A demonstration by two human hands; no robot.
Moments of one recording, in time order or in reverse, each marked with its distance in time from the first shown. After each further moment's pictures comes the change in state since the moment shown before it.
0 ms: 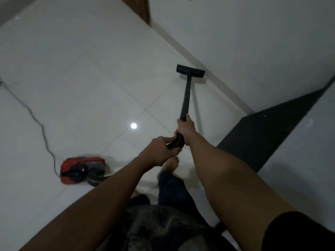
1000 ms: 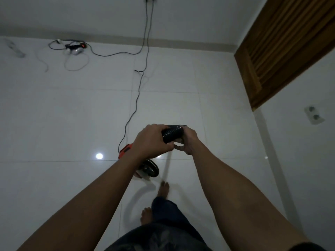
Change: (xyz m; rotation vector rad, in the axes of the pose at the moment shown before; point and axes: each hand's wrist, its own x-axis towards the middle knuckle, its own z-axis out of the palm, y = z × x) left_hand -0.356 -0.213 -0.221 -0.081 0.972 -0.156; right_hand -0.261 0.030 0.409 -0.426 -0.555 -0.149
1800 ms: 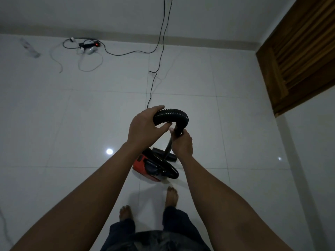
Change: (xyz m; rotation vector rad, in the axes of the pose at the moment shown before) left_hand 0.114 -0.108 -0.104 0.005 0.364 0.053; right_hand 0.076 -0.019 0.158 -0.623 0.295 -0.423
